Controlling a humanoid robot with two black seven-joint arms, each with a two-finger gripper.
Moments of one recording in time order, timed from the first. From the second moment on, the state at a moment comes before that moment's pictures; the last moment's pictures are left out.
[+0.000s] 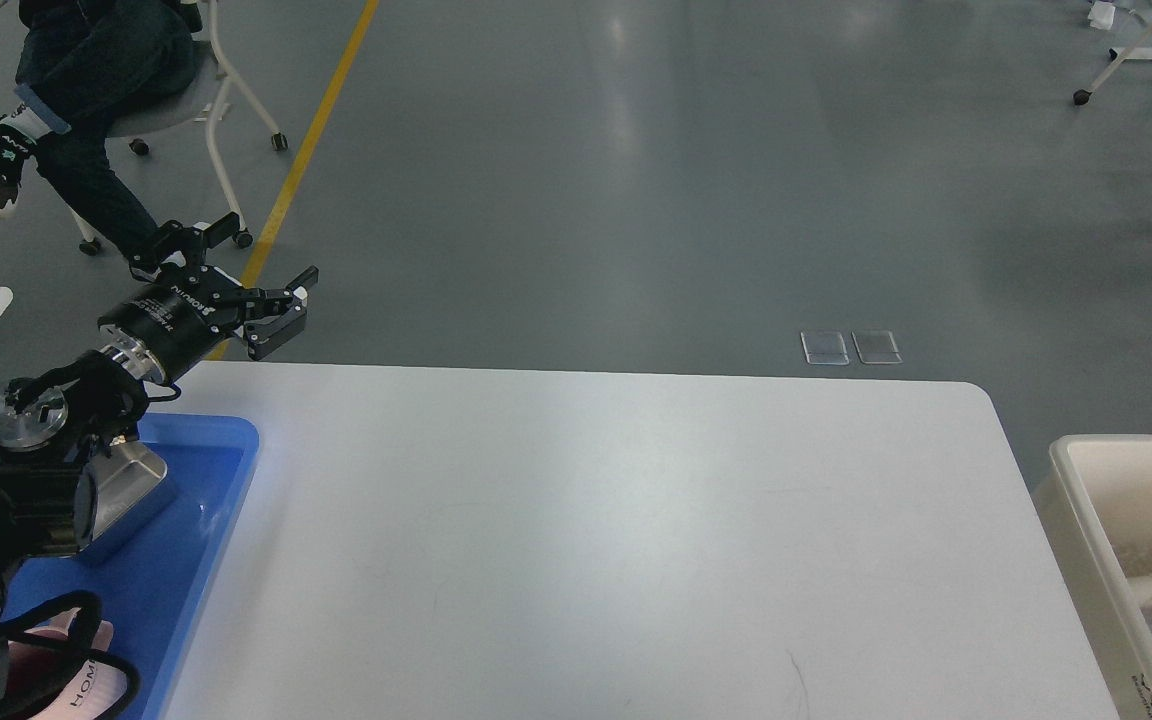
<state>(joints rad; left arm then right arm) -0.73 0.23 -1.53 -0.44 -0.21 -0.49 0.70 1.27 -1.43 -0.51 1.41 -0.18 -0.20 -0.24</state>
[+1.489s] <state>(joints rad) -0.72 0.25 -1.49 -0.44 -0.21 -0.49 0.70 0.87 -1.15 -0.51 1.11 -0.17 -0.18 -0.13</state>
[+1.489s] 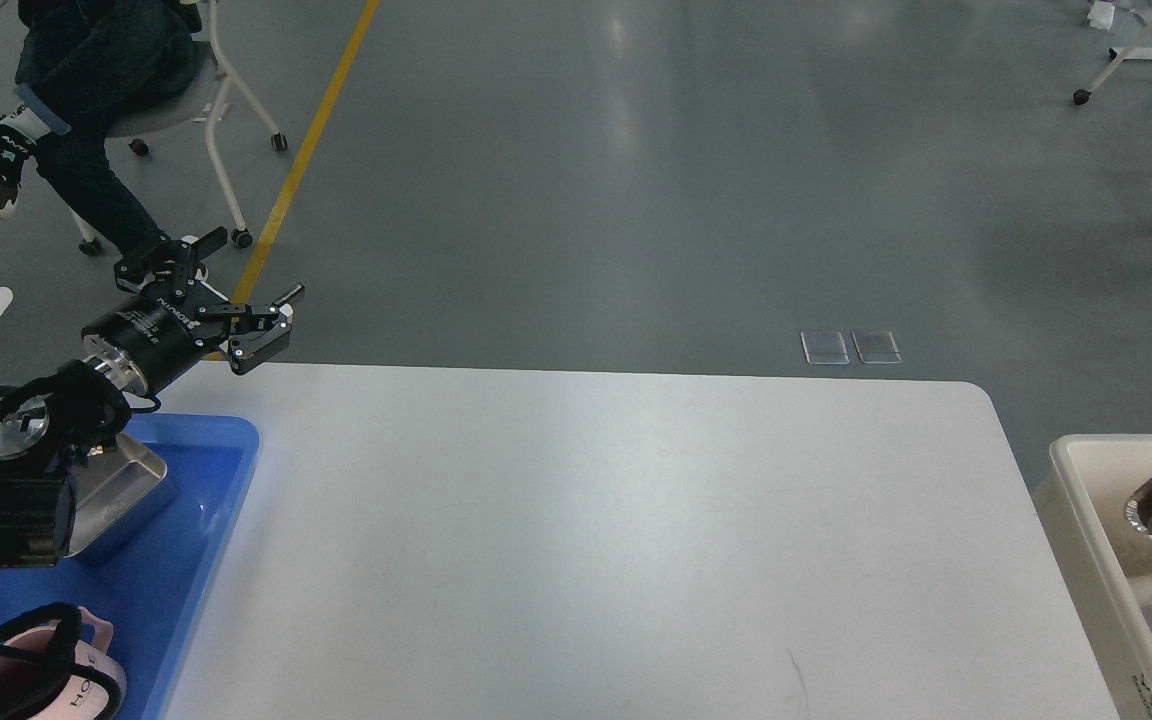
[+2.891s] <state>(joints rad) -0.71 0.25 -1.47 -0.44 -0.21 -0.50 0.70 0.62 -0.84 -0.42 0.54 -0.05 -0.20 -0.12</state>
